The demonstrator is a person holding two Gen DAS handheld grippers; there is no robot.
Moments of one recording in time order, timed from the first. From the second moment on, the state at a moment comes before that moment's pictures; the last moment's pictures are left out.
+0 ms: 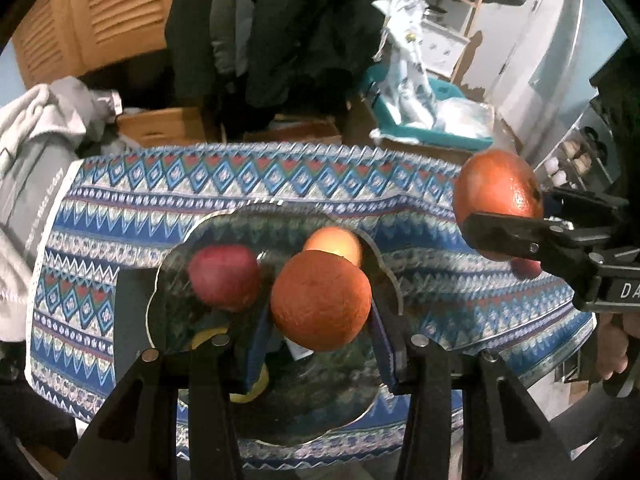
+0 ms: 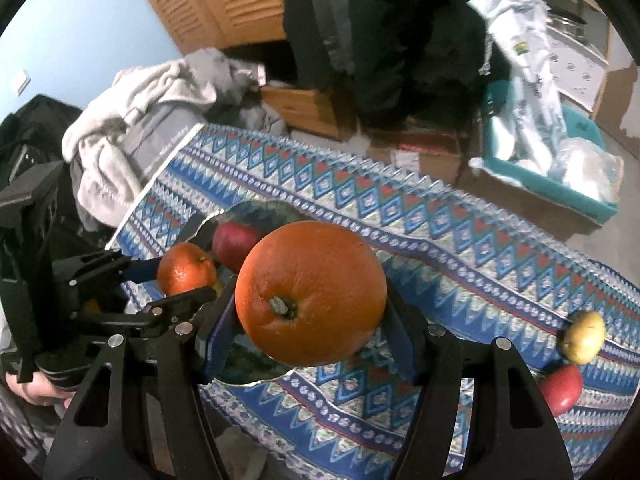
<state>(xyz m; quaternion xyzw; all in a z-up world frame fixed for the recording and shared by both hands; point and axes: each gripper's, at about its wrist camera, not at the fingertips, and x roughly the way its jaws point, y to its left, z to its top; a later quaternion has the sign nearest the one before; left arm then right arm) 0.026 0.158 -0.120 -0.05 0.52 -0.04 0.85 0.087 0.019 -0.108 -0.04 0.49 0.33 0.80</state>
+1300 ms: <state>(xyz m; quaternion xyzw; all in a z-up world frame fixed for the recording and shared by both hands) 0.012 0.156 -0.195 -0.05 0.60 -0.03 0.80 0.093 0.067 -0.193 -0.04 0.58 0.36 0.74</state>
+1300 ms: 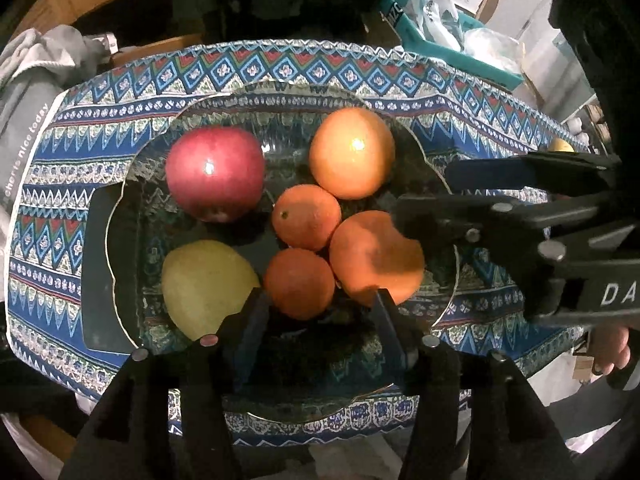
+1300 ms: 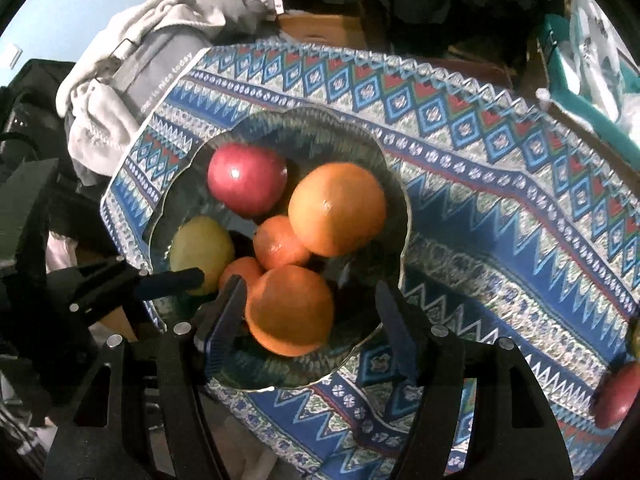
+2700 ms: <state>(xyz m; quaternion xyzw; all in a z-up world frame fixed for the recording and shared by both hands) 0.039 0.072 -0.116 -0.02 0.53 -0.07 0.85 0.067 -0.100 -0.111 -0.04 0.50 0.22 0.84</state>
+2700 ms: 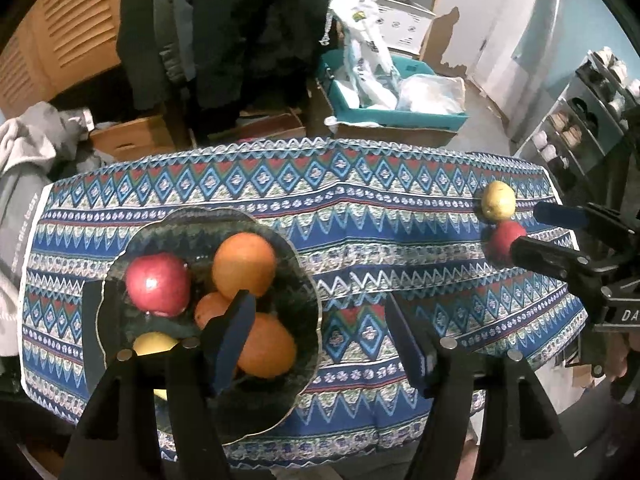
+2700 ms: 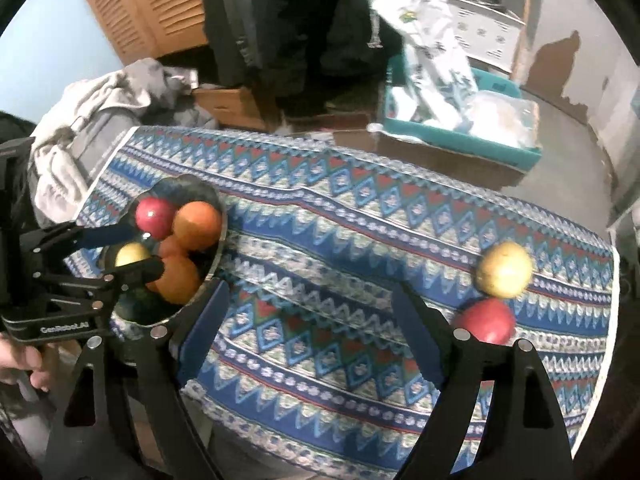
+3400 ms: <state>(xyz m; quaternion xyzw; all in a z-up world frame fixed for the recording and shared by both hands) 0.069 0.000 -0.136 0.02 0.54 -0.11 0.83 0.086 -0.221 -0.148 0.03 0.53 0.12 0.84</state>
